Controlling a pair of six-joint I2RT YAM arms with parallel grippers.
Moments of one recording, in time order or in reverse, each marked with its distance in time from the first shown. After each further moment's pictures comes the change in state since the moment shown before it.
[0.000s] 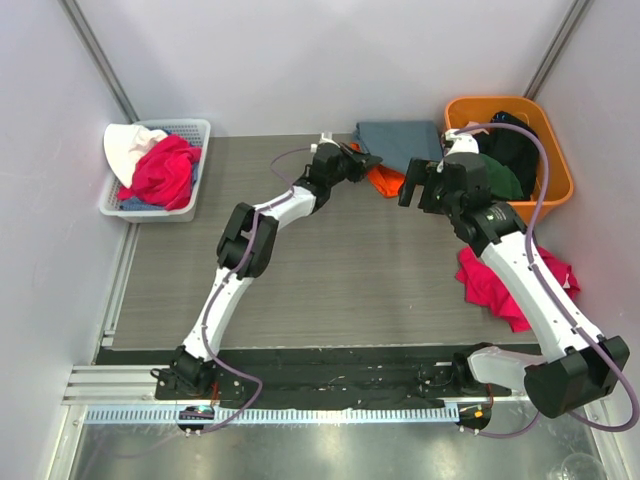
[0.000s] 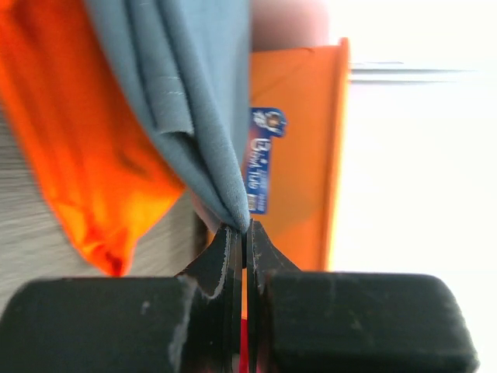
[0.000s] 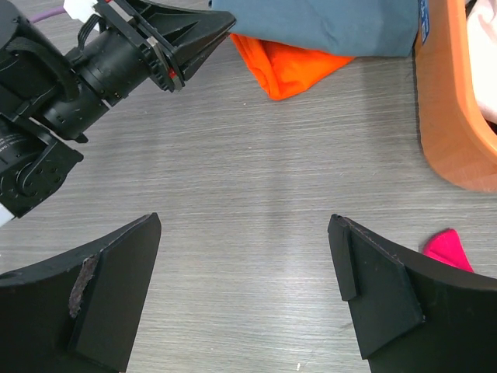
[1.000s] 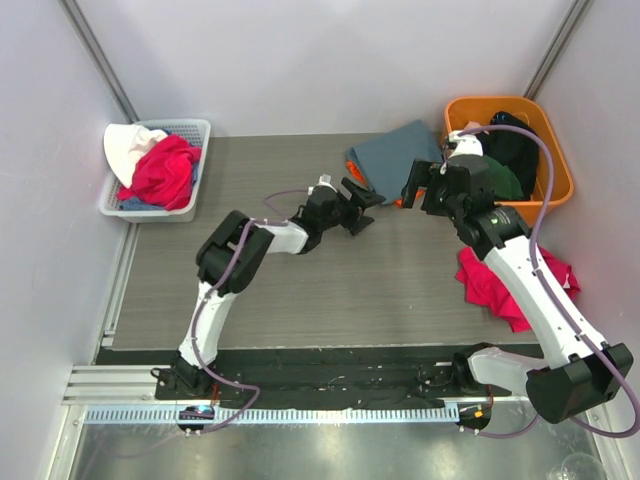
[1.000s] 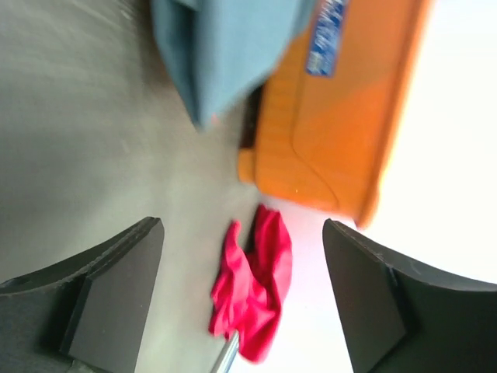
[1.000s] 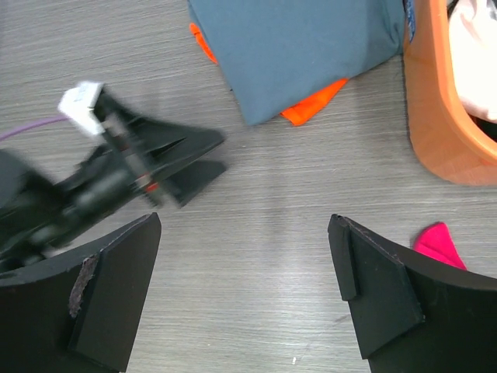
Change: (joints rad) left arm -0.100 -0.283 -0.660 0.261 0.006 -0.056; right arm 0.000 -0.032 -0.002 -0.024 0.013 0.002
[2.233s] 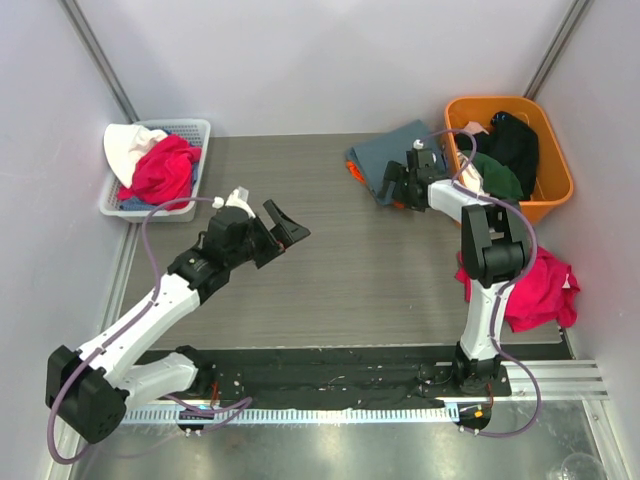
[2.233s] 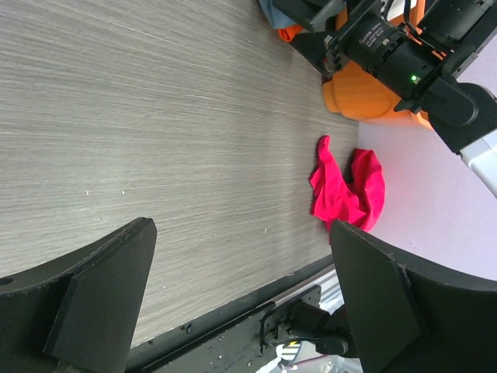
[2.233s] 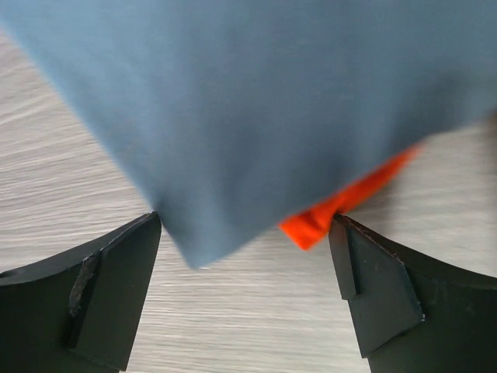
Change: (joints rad) left arm 0.101 -1.243 -0.575 -0.883 -0.138 0.447; right arm -0.142 0.872 0.194 0.355 -0.188 0.123
